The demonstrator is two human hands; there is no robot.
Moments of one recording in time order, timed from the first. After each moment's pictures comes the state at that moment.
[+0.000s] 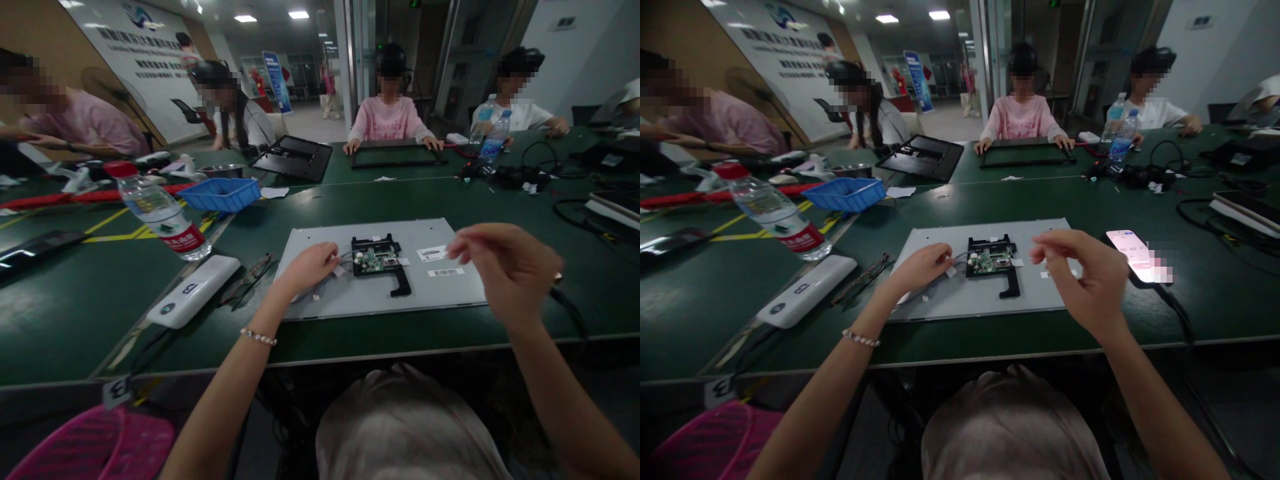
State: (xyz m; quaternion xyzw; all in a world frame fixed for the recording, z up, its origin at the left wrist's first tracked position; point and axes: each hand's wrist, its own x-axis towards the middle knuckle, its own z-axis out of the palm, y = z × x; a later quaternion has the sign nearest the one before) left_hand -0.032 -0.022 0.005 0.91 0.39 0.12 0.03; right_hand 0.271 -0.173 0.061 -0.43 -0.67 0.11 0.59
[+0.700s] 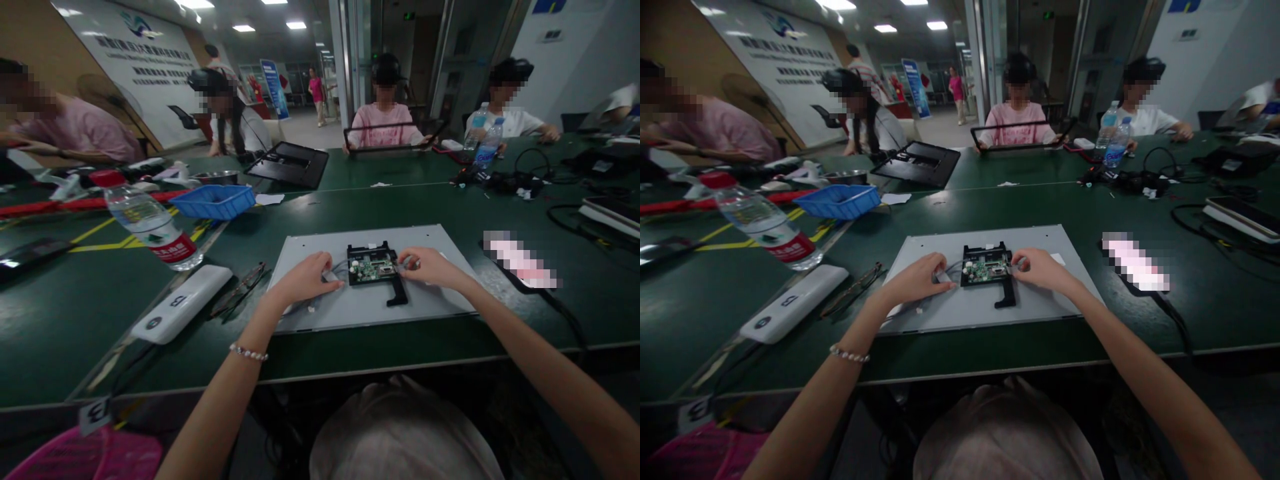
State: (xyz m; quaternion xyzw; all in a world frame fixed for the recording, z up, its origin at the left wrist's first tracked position) left_hand -0.036 -0.023 0.004 0.90 0.41 0.10 0.08; right_hand 0.285 -0.057 -0.019 -0.53 -0.77 0.25 0.25
